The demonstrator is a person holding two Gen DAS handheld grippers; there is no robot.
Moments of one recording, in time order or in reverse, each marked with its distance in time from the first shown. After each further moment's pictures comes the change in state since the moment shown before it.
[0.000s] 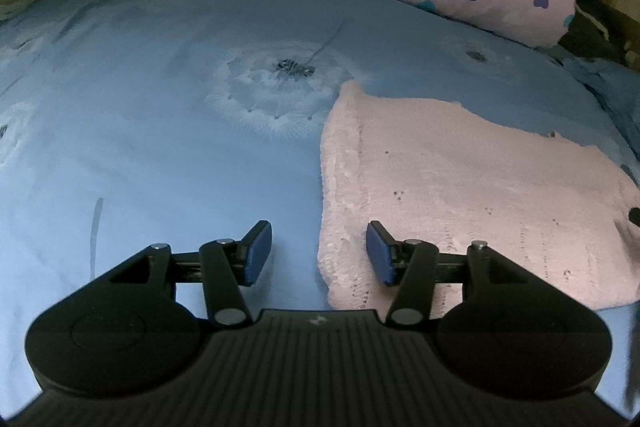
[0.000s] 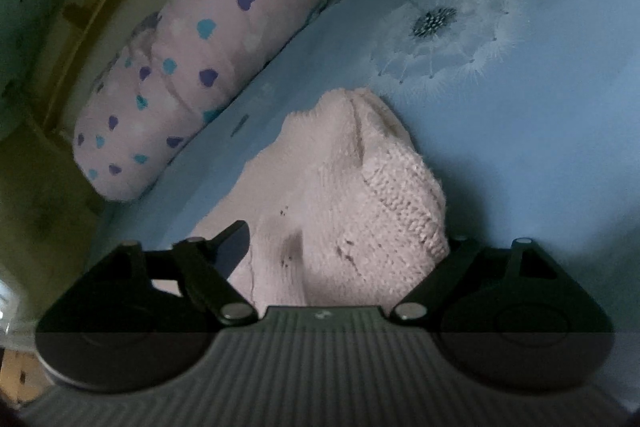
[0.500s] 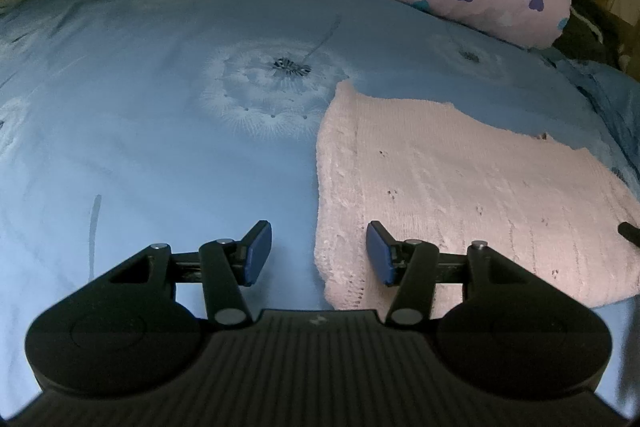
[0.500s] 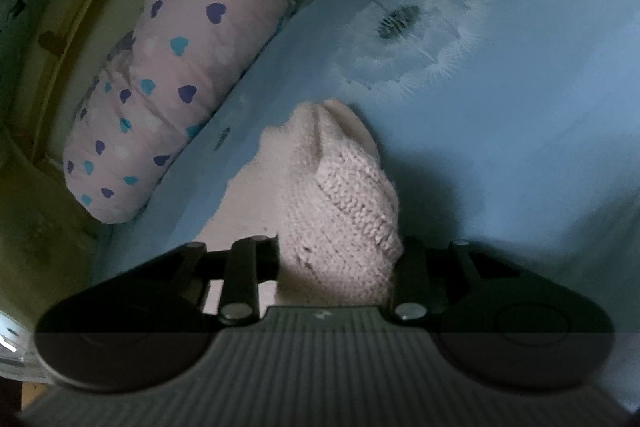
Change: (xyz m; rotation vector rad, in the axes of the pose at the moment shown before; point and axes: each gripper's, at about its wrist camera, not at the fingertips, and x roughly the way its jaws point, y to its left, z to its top) left arm -0.005 0.004 0.002 -0.023 0.017 -0.029; right arm -0.009 -0.008 0.013 0.079 0.020 -0.031
